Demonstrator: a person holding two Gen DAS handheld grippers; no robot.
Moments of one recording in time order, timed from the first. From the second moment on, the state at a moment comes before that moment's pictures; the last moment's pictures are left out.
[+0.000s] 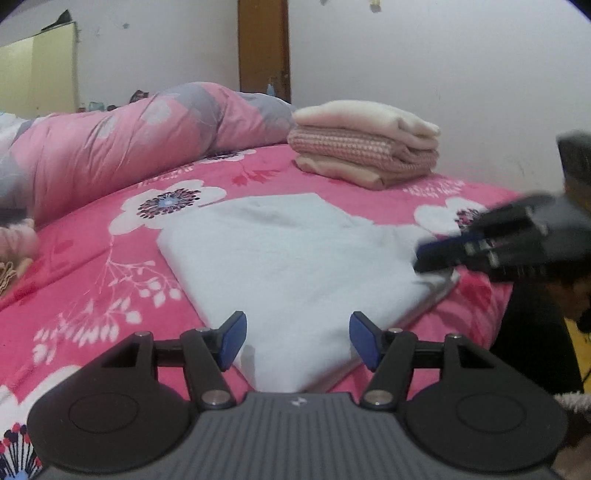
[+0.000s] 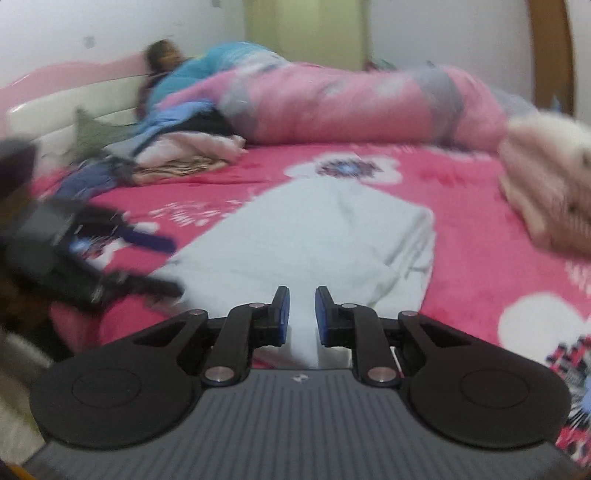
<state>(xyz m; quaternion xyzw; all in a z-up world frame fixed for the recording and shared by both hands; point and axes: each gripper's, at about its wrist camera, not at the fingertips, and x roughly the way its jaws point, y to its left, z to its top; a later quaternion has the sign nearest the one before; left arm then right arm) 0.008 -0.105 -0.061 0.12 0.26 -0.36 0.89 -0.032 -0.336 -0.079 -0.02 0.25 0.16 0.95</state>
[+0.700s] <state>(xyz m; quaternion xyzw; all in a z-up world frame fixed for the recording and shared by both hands) 0.038 -0.194 -0.065 0.22 0.38 -0.19 0.87 -0.042 -0.384 -0.052 0.14 0.23 -0.05 0.96</state>
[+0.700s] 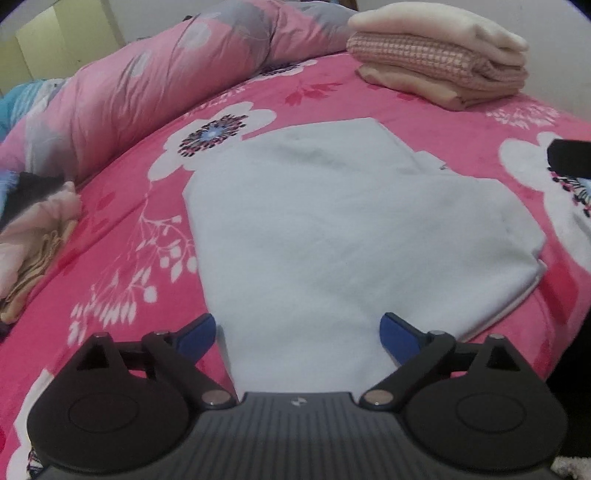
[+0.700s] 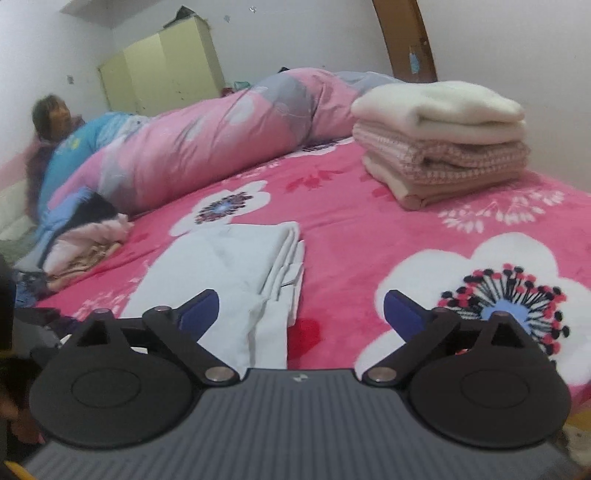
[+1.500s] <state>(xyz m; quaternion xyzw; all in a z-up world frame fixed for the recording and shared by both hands) 0.040 -0.188 -0.065 0.21 0.38 -0.19 0.88 -0.034 -0.343 -0.069 -0.03 0.22 -0.07 0.97</state>
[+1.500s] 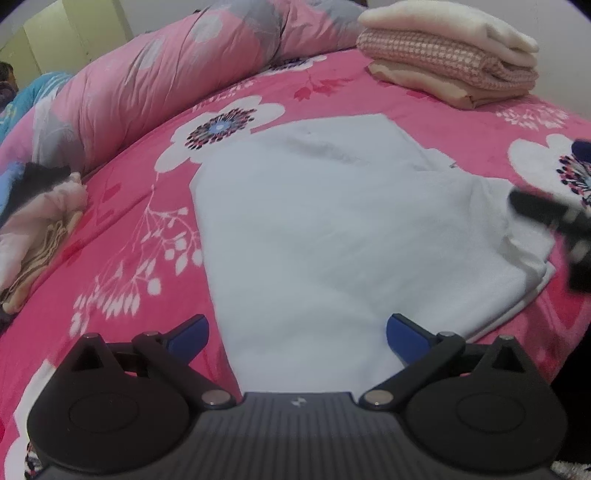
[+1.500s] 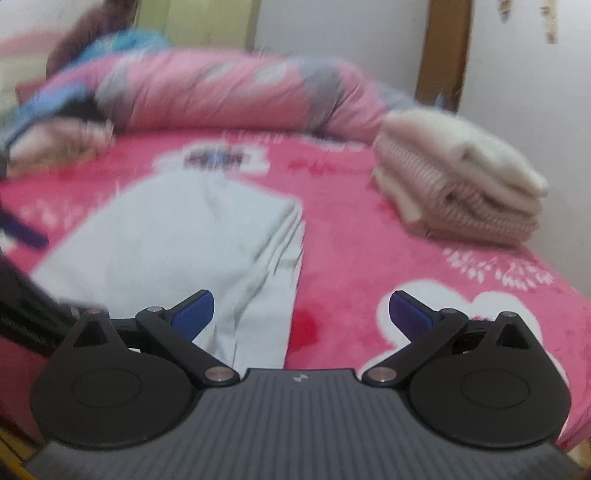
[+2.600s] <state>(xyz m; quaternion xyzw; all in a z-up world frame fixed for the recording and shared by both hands) 0.060 -0.259 -0.051 0.16 0.33 -0.44 0.82 -0.049 -0.437 -0.126 0.24 0.20 0.15 0.94</state>
